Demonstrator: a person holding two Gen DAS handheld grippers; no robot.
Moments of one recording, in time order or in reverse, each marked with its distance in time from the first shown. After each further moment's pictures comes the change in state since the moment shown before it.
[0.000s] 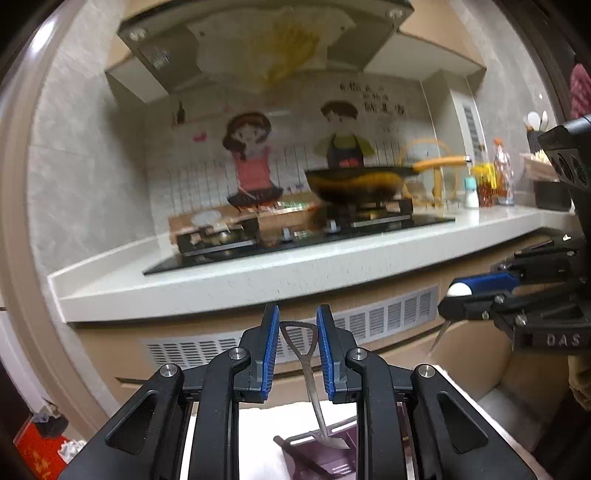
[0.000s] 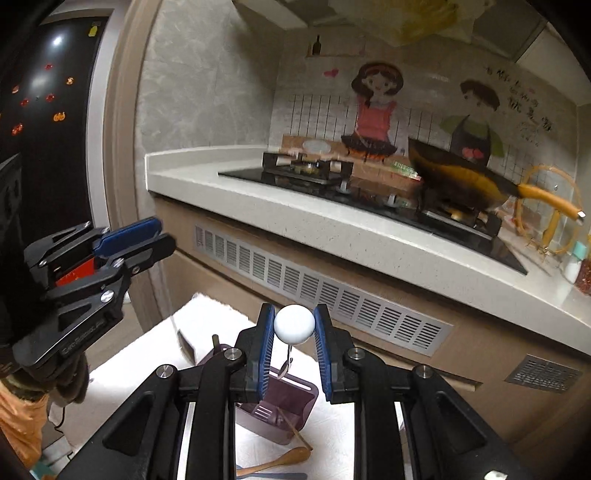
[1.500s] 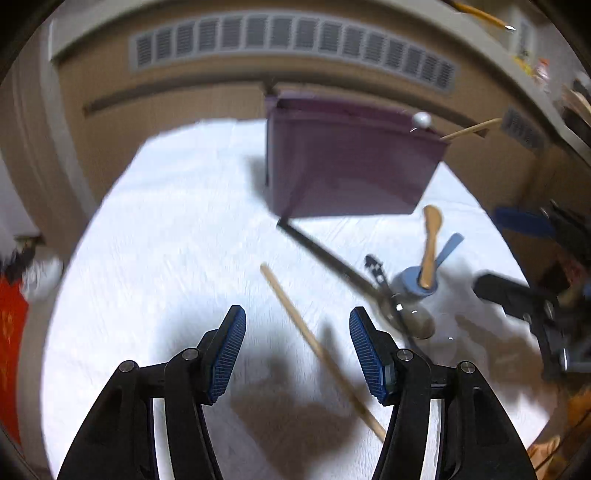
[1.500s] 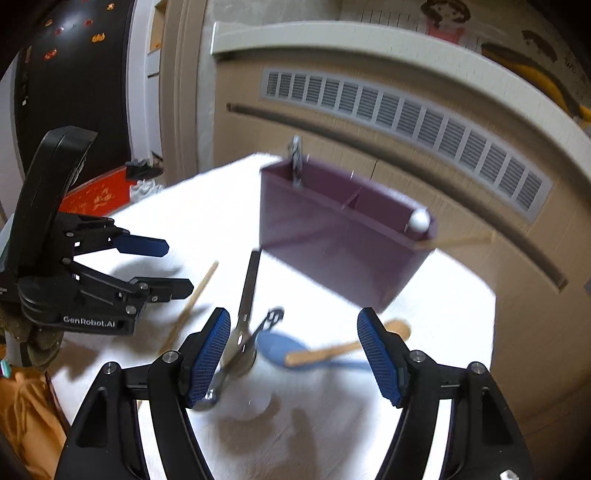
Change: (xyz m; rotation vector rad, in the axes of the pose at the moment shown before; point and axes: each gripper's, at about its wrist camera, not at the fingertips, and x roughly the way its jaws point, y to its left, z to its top) left arm -0.018 -0.017 -0.276 -0.284 0.669 -0.059; right arm 0.061 0.096 -0.226 -0.130 0.228 0.122
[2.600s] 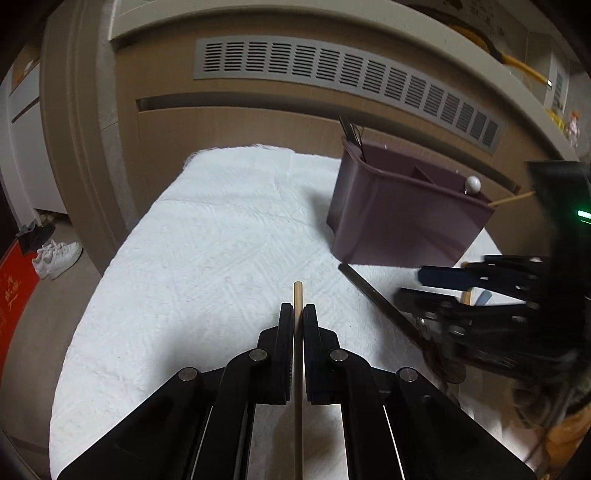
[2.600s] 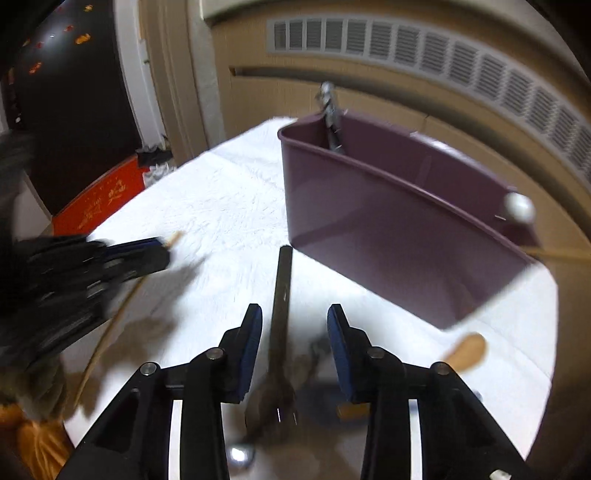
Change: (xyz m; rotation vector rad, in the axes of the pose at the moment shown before) left arm -0.024 0.041 0.015 -0.120 -0.151 0.054; right arm 0.096 0.011 0.044 0.079 0.166 0.133
